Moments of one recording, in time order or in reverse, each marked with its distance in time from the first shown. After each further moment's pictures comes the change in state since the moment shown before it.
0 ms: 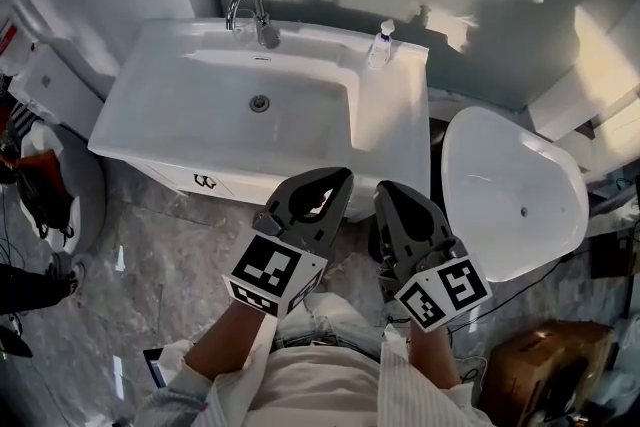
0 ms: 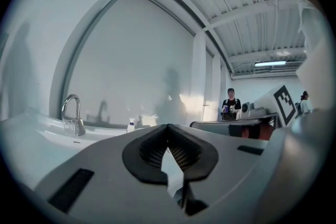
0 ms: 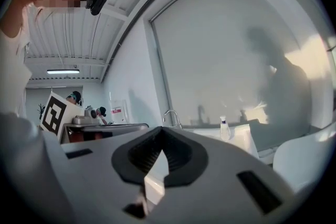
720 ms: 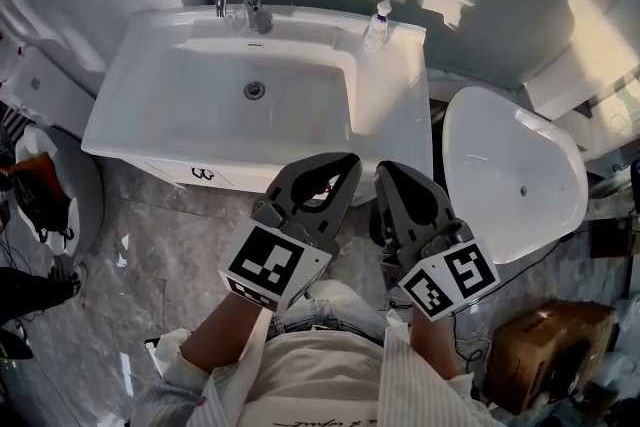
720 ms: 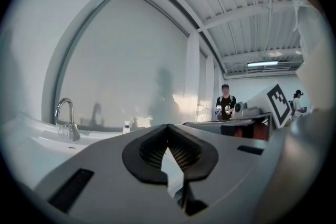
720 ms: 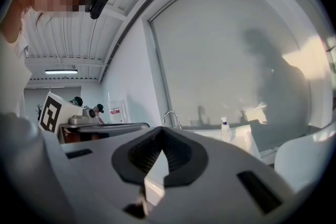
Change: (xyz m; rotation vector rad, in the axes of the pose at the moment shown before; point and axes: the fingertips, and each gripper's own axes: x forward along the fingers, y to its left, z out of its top) left arm 0.001 -0.001 0.008 0.030 0.008 -0.069; right arm 0.013 0.004 0.005 0.007 0.000 -0.012
